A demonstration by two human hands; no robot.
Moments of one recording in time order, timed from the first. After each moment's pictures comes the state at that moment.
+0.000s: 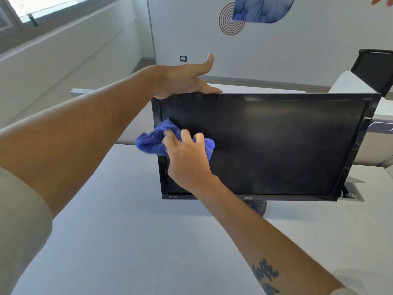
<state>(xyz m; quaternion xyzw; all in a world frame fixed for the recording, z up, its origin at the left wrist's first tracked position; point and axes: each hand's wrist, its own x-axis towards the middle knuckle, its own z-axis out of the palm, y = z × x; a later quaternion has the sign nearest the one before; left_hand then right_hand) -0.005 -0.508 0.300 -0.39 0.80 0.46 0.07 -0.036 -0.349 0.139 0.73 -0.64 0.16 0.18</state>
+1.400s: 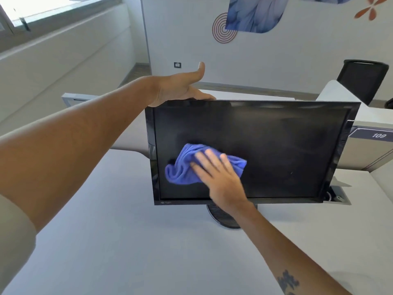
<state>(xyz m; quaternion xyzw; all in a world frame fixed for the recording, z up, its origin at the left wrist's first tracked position) -0.005 -0.491 0.301 -0.40 0.79 0.47 0.02 -0.162 -0.302 0.040 0.76 -0.57 0.17 0.25</state>
